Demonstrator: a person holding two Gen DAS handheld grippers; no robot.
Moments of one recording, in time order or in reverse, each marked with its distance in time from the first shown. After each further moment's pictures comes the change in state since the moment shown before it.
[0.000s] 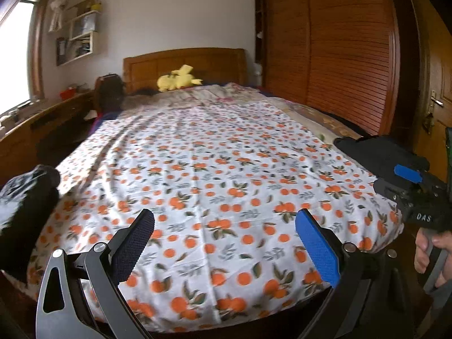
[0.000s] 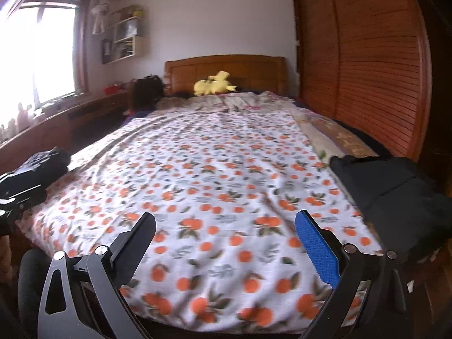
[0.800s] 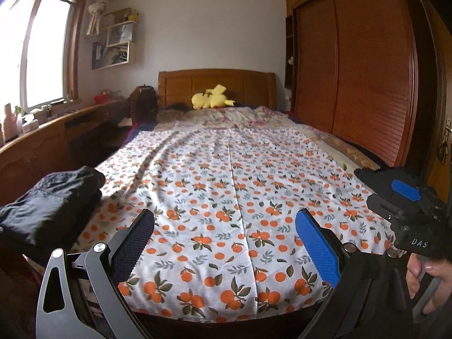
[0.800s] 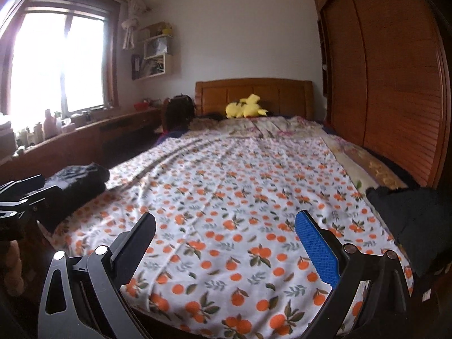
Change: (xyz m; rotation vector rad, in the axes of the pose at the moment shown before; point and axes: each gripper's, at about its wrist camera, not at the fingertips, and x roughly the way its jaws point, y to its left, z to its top) left arm -0.087 0.056 0.013 -0.093 -0.109 0.109; right arm -0.043 0.098 0.033 -0.041 -0.121 0.109
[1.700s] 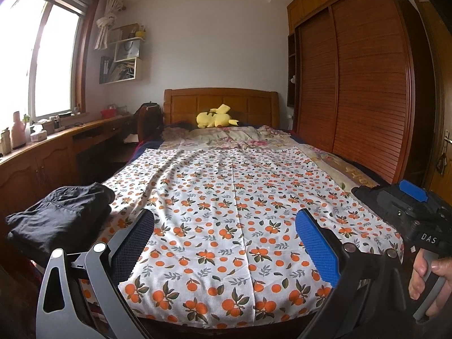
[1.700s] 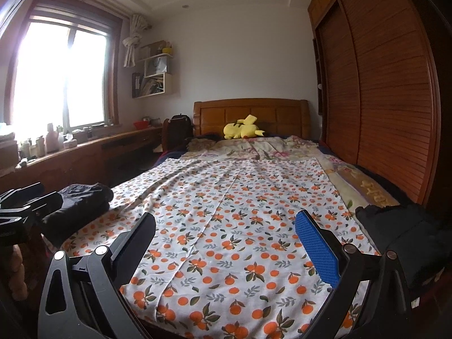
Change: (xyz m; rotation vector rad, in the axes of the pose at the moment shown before) left arm -0.045 0.002 0.019 -0.015 -0.088 0.015; right arm -0.040 0.002 0.023 0.002 -0.089 -0.018
